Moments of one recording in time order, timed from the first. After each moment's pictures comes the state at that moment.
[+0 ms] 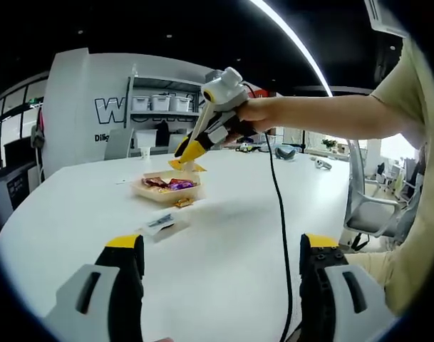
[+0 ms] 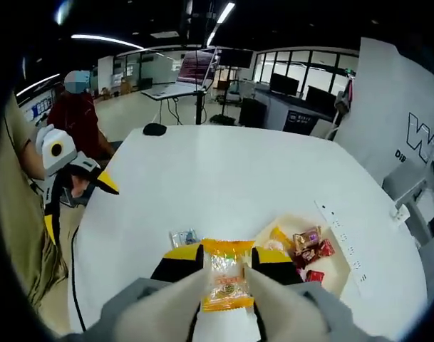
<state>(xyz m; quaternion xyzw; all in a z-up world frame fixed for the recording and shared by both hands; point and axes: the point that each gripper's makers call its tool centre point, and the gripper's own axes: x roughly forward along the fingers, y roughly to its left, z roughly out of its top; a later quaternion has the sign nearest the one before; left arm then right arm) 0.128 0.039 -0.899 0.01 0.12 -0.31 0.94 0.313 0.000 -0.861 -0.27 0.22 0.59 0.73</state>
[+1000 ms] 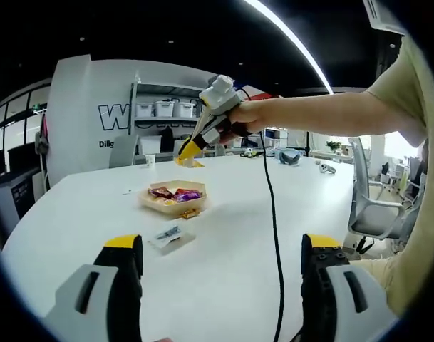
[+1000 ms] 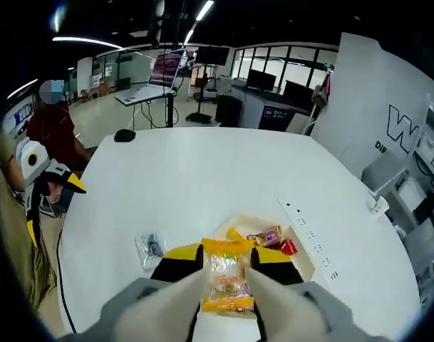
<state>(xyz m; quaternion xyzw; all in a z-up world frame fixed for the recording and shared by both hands) 0.133 0.043 -0.877 0.02 0.10 -0.29 0.95 0.378 -0.015 -0.837 -0.27 0.23 0.53 0.77</state>
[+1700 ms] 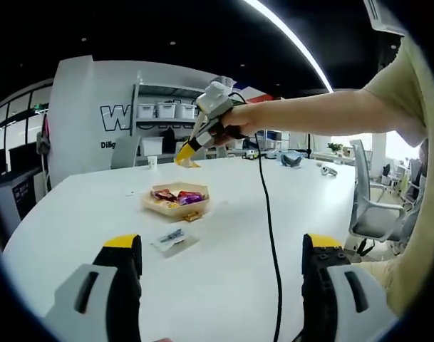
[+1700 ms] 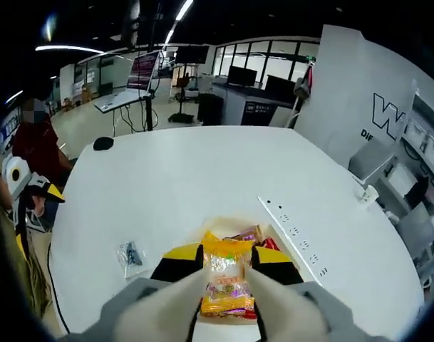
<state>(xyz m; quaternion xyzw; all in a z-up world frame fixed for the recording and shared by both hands) 0.135 0.048 -0.871 0.01 0.10 -0.29 0.95 0.416 -0.016 -0.836 -0.25 0.25 0.49 0.80</state>
